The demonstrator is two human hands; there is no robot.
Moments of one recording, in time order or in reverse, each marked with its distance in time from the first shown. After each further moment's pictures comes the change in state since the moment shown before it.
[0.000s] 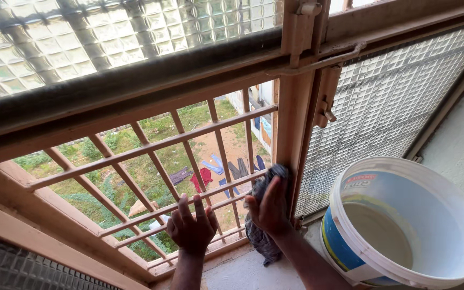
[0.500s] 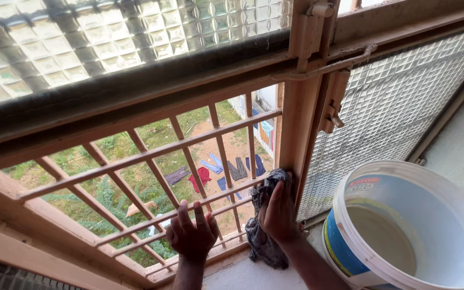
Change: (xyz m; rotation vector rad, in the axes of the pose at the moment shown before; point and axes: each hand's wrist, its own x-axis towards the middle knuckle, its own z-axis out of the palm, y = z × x) left_hand -0.003 -0.004 0.025 0.020 0.045 0.002; right_hand 0.026 0.006 0.000 -0.024 -0.017 0.012
